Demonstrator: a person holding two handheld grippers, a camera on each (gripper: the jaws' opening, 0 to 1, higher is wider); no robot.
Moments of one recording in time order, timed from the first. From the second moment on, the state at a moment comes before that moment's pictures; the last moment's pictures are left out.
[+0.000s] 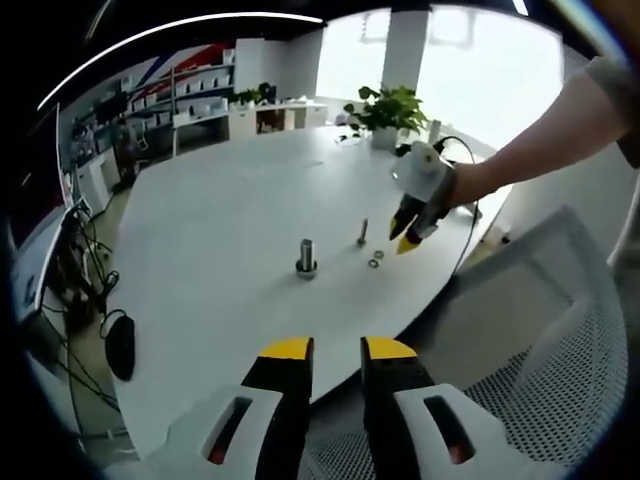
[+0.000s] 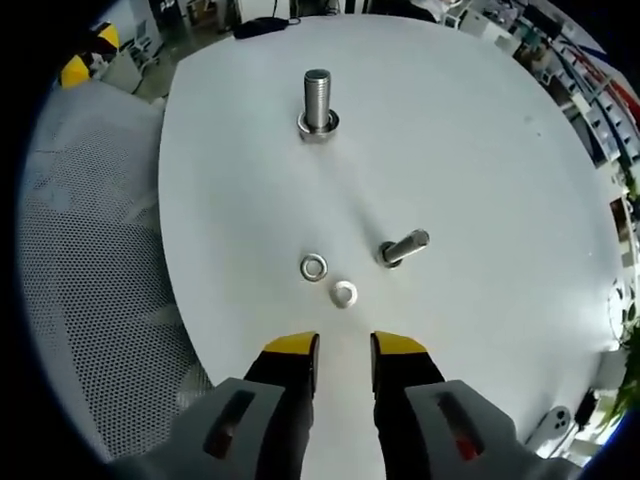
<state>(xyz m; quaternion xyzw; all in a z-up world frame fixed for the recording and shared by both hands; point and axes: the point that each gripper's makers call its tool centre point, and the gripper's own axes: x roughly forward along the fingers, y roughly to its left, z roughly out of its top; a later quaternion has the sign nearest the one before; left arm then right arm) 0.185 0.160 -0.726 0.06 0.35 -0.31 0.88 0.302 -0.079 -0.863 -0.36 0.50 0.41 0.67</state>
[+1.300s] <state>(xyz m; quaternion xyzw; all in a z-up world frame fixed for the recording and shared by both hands) 0.186 0.160 -0.726 0.06 0.35 -0.31 0.88 0.313 -0.054 -0.880 -0.36 0.50 0.44 0.65</state>
